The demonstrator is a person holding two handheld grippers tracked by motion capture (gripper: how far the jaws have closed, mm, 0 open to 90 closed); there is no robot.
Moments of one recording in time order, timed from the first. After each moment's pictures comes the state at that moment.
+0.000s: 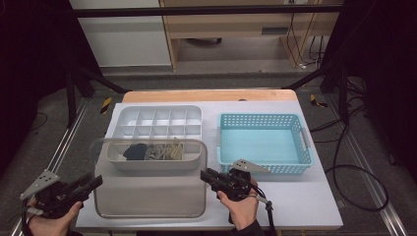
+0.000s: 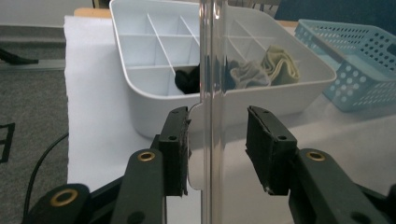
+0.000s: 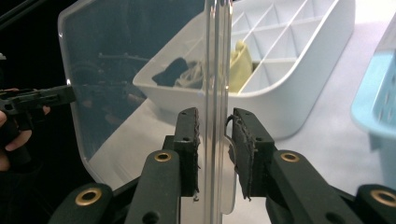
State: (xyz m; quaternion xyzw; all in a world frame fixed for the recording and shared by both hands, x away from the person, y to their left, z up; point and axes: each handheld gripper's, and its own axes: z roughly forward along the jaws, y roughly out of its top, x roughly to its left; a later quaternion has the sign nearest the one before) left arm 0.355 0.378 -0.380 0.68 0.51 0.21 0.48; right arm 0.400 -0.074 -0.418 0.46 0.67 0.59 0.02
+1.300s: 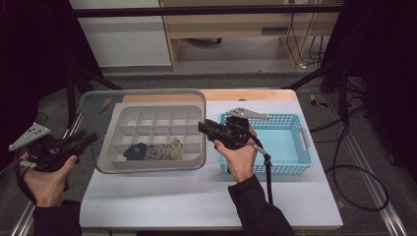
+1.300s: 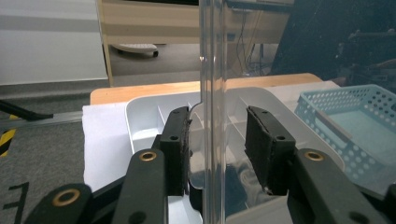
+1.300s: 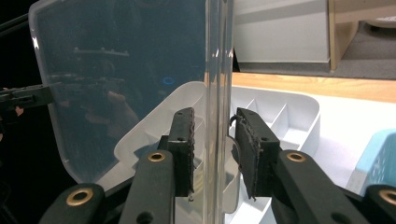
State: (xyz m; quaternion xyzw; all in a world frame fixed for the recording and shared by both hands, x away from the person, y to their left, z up) left arm 0.424 0.376 -0.305 0.66 0.48 0.26 0.51; right arm 0.480 -0.068 -0.325 0.43 0.67 0.59 0.10
